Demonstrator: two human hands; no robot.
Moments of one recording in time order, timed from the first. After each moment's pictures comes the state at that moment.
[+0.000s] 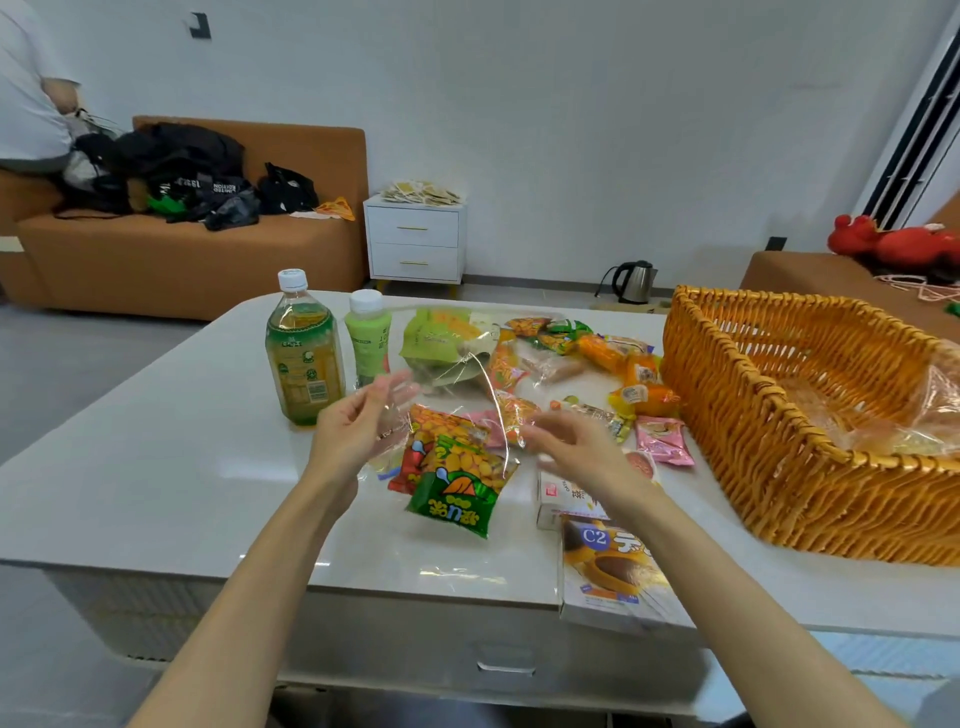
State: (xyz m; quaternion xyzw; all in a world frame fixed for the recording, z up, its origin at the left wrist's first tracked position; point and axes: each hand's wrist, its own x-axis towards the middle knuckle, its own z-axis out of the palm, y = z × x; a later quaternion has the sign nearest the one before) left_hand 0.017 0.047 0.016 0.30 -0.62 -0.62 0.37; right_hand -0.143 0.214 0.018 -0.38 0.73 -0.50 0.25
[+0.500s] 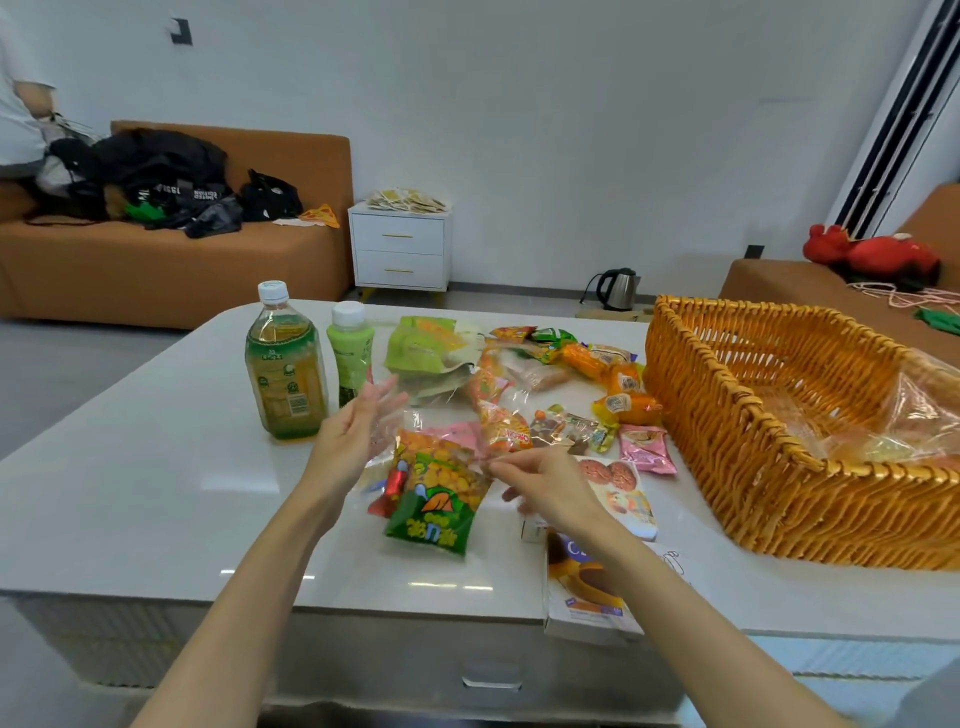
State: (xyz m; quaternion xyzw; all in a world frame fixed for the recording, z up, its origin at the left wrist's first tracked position) left_hand 0.013 0.046 0.013 0.26 -0.68 -0.60 0.34; right_hand -0.140 0.200 -0.008 -0.42 0.76 -0.46 0.16
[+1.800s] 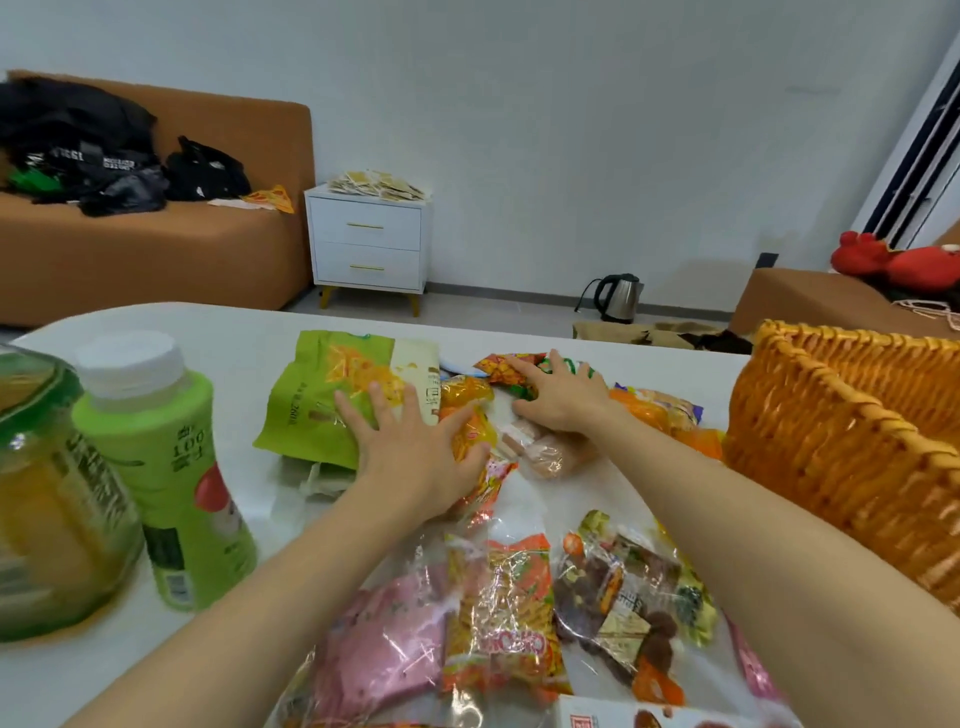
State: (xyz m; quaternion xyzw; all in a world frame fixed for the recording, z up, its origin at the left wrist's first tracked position) left_hand -0.234 -0.070 -0.035 0.36 -0.93 0.04 0.03; right_hand -0.440 -0.015 -0.030 -0.41 0.91 0.04 0.02
